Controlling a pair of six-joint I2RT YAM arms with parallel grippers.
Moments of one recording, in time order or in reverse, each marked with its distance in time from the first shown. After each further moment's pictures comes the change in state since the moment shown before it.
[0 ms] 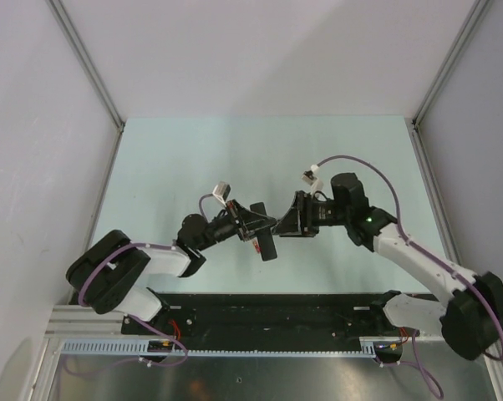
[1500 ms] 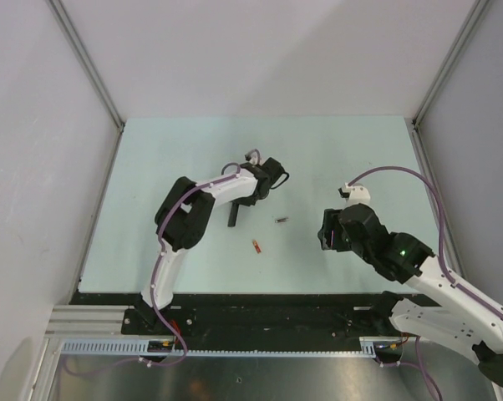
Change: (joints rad) left arm 0.020 0.758 1.313 -2.072 -1.133 1.058; right arm 0.254 -0.381 0.048 -0.652 1.136 -0.277
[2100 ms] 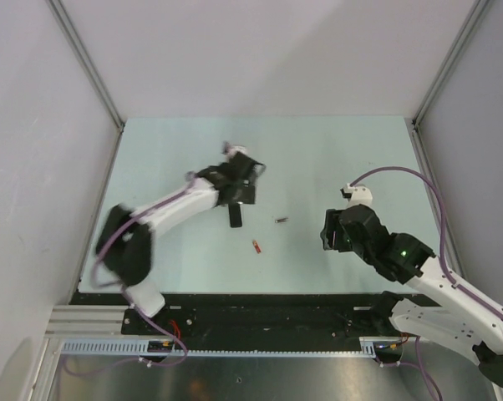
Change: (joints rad) left arm -0.011 -0.369 -0.249 0.141 0.223 -0.001; right arm 0.000 -0.007 0.000 -0.021 0.032 0.006
